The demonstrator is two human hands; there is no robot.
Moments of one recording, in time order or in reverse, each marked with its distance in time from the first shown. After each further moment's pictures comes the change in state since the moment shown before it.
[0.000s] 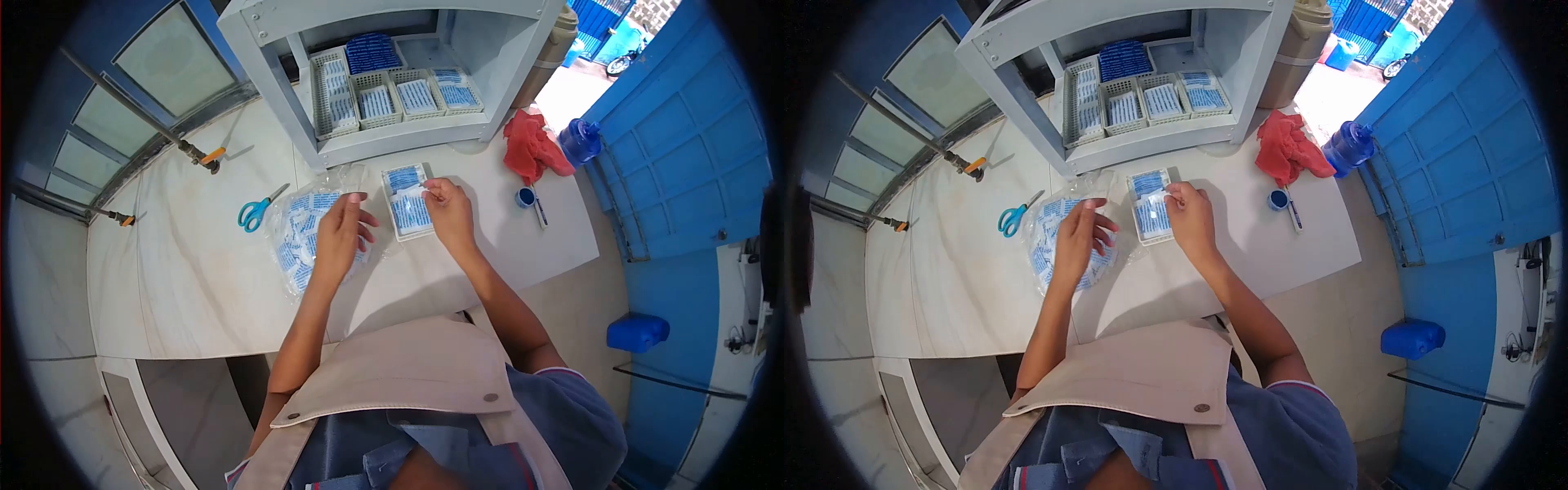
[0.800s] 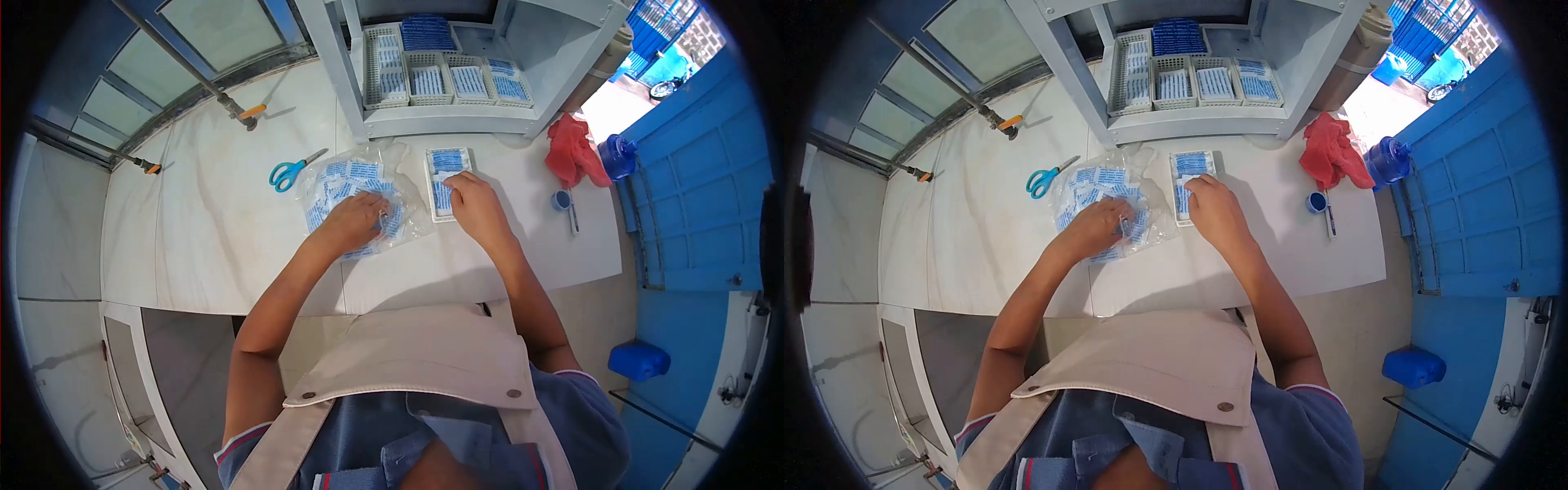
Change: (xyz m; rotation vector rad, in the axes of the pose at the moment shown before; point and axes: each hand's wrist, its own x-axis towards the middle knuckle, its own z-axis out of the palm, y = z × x) left_hand 0.003 -0.047 -0.058 1.135 -0.406 0.463; right_hand -0.007 -0.043 -0.006 -0.387 -0.367 -0.223
